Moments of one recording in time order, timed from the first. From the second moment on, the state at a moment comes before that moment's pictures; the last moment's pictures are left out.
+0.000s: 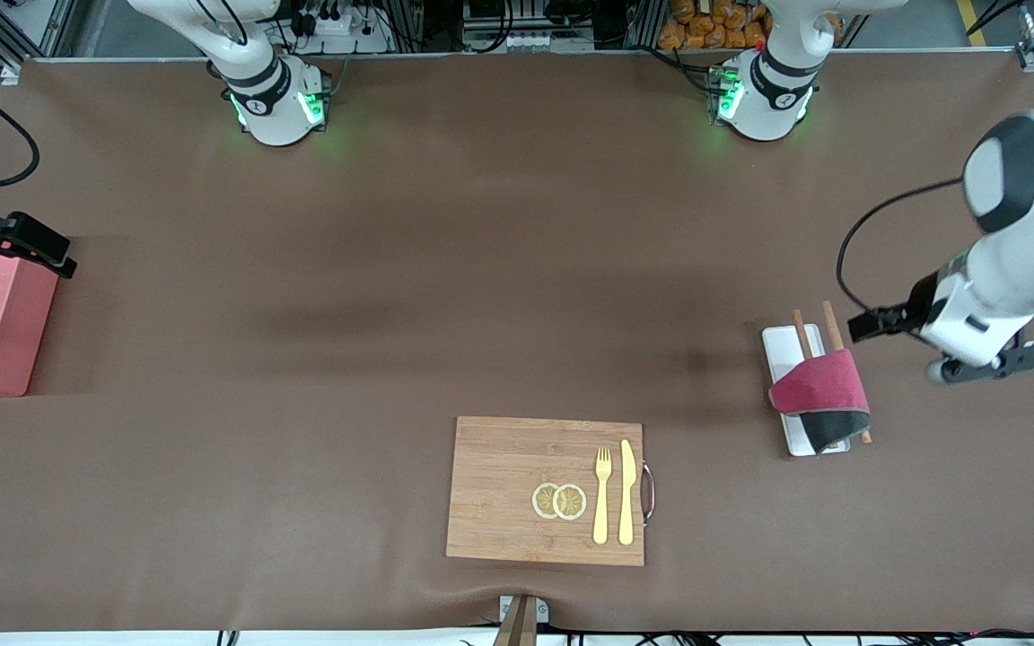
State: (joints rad) left arm -0.08 0.25 0.03 -1.71 0.02 1.91 -0.23; right arm -0.05 0.03 0.02 -1.53 -0.02 1.61 0.08
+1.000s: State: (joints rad) left arm -0.05 0.46 0.03 -1.71 0.03 2.14 -0.14; right arm -0.06 0.05 0.03 -1.53 -0.02 1.60 0.08
